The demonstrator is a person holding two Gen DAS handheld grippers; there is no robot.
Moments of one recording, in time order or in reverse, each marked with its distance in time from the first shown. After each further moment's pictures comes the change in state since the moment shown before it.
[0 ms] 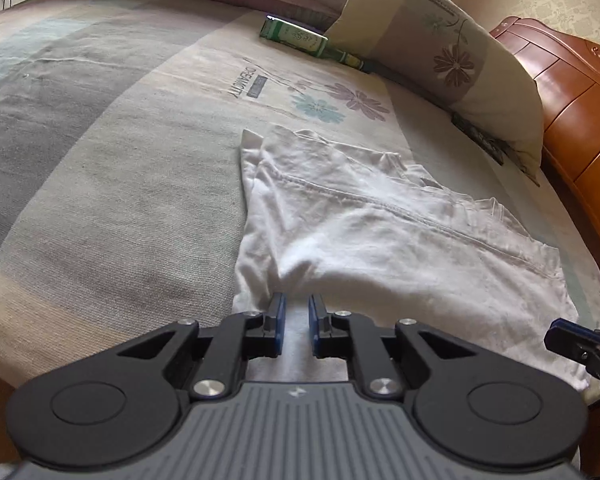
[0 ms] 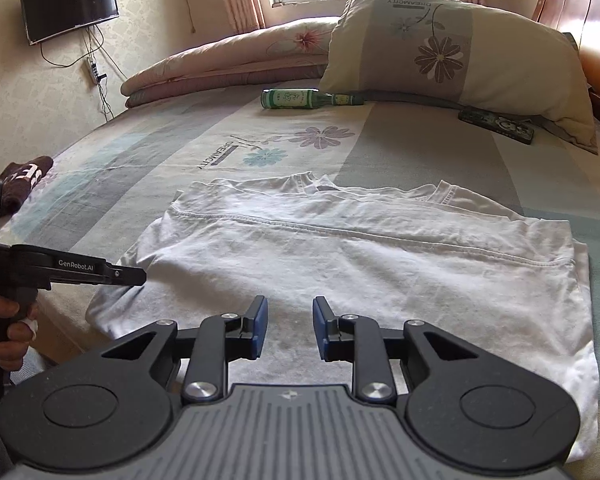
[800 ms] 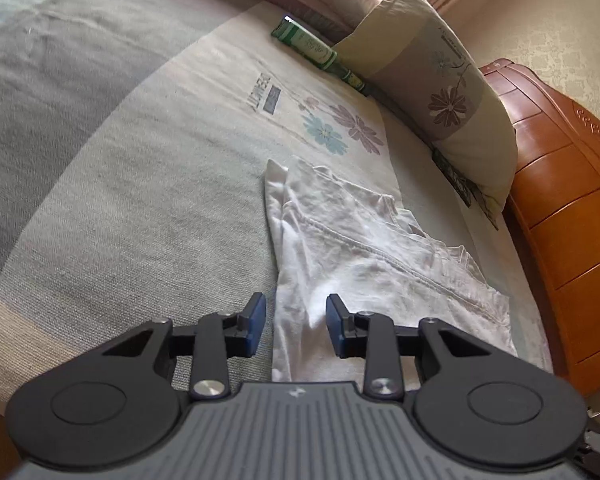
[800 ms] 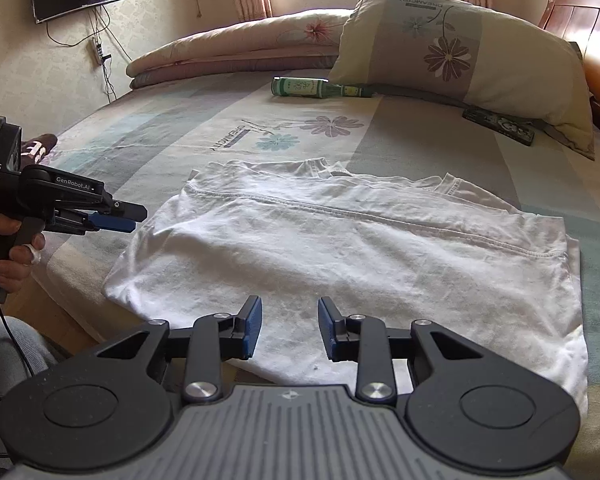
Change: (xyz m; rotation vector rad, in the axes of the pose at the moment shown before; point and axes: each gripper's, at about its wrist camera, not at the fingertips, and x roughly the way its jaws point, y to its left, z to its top) left arm 0.014 0.078 0.034 -0.230 0.088 -0.247; right arm -0.011 0.024 -0.007 -0.045 0.050 -0.010
